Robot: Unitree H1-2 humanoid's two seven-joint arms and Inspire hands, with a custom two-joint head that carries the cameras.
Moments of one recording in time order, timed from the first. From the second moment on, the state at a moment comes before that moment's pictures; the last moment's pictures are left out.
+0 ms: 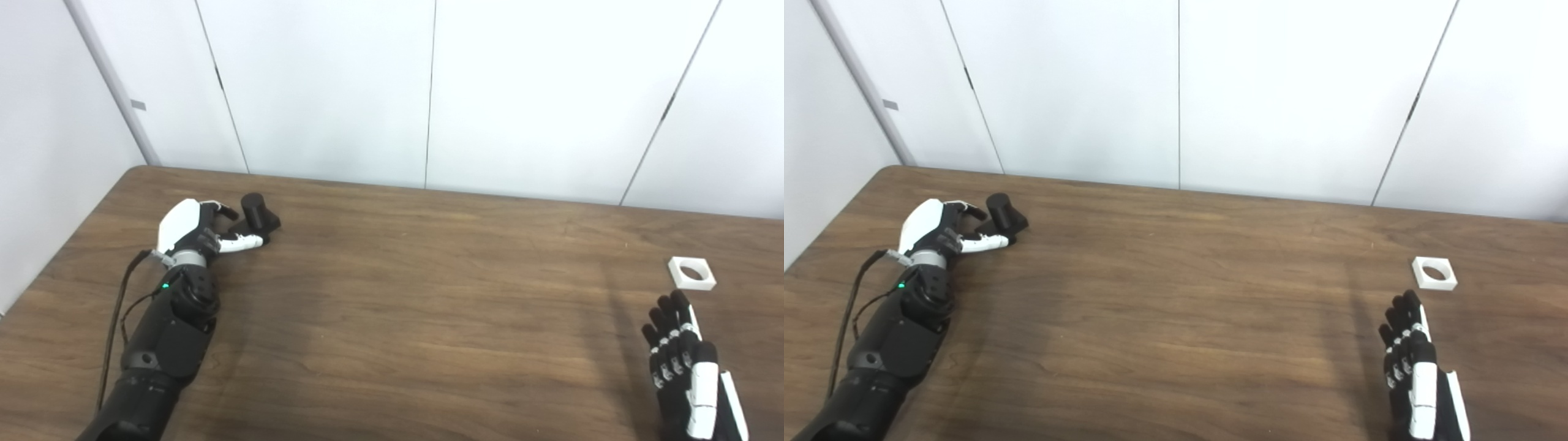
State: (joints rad) left arm -0.47 0.44 -0.02 0.45 0.54 0.39 0.13; right arm 0.18 -0.06 -0.11 -0.19 0.19 -0.13 0.10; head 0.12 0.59
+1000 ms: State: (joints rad) left arm -0.41 0.45 -0.07 0.34 0.48 0.29 0.08; right arm 0.18 -0.06 -0.11 -0.19 0.17 -0.13 0.10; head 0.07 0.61
